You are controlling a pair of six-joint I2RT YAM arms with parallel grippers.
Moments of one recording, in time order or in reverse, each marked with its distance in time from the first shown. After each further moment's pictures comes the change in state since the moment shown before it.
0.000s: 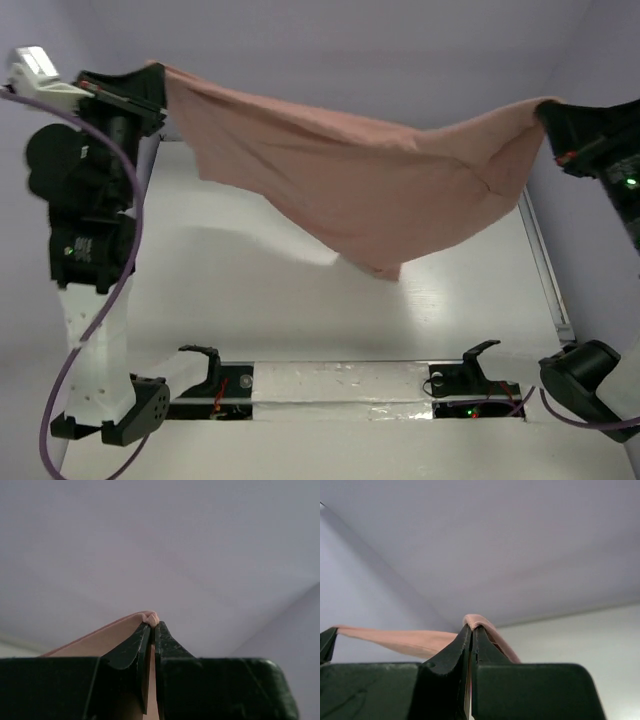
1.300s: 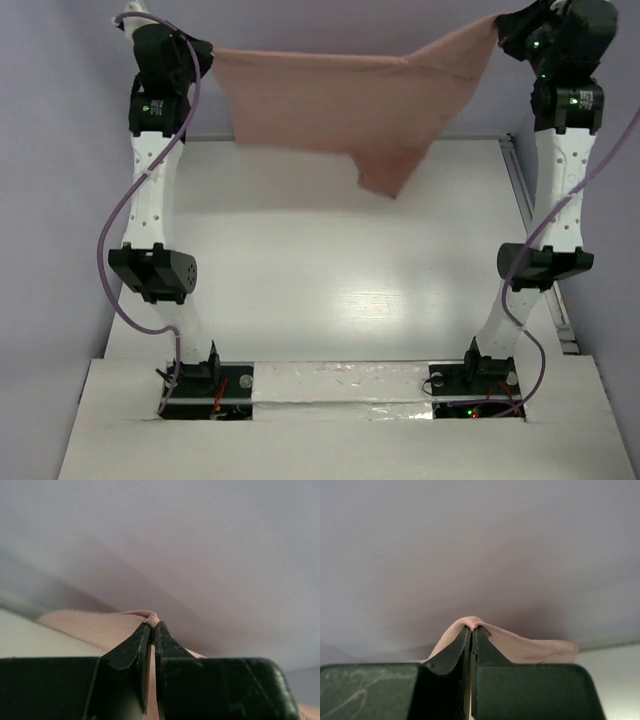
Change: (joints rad) left arm 0.097 0.771 0.461 -0.037 0.077 -0.053; right arm -0.484 0.758 0.240 0.435 -0.342 -0.067
